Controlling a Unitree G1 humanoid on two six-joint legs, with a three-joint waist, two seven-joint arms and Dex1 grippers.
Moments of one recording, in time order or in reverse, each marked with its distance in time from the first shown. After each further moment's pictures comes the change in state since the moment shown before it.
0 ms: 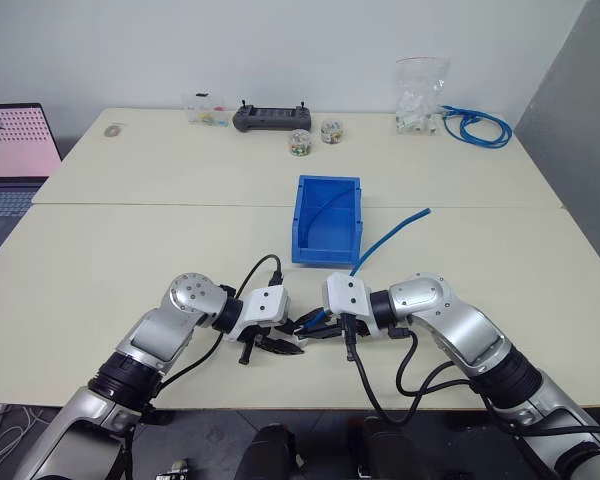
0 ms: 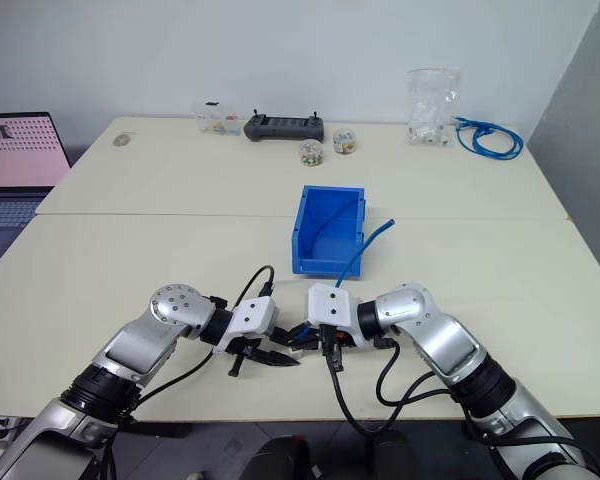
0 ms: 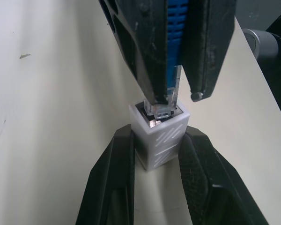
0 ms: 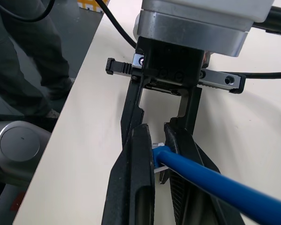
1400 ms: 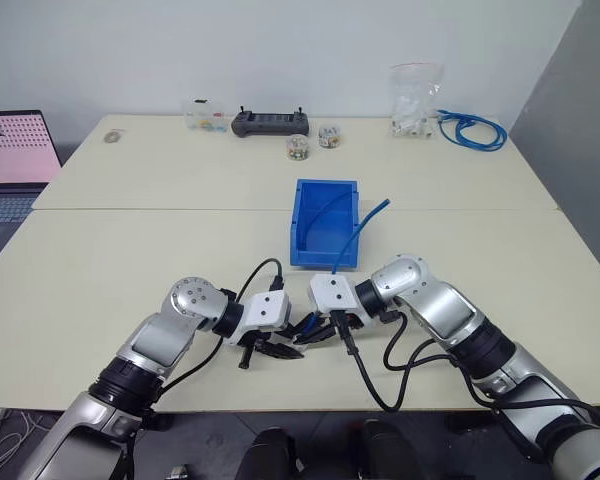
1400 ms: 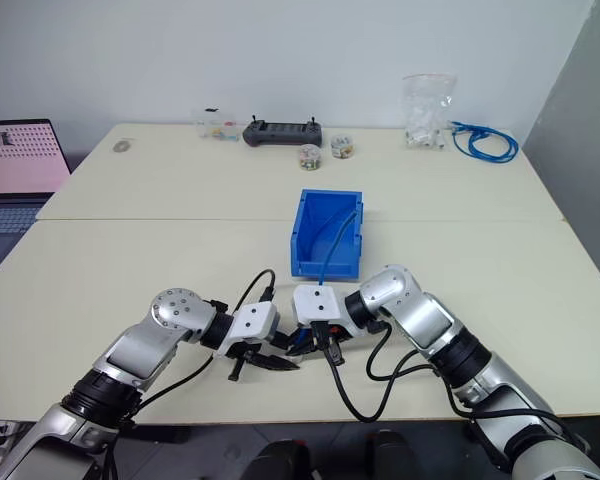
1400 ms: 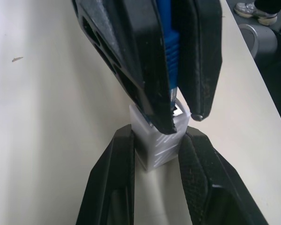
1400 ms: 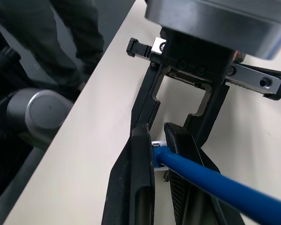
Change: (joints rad) left arm 0.028 -0.014 0.011 -0.019 0.032 0.008 0.006; right arm -0.153 0.068 0.075 0.250 -0.089 -0.083 0.237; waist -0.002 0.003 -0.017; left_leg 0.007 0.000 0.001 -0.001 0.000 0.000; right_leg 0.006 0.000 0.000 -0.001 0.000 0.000
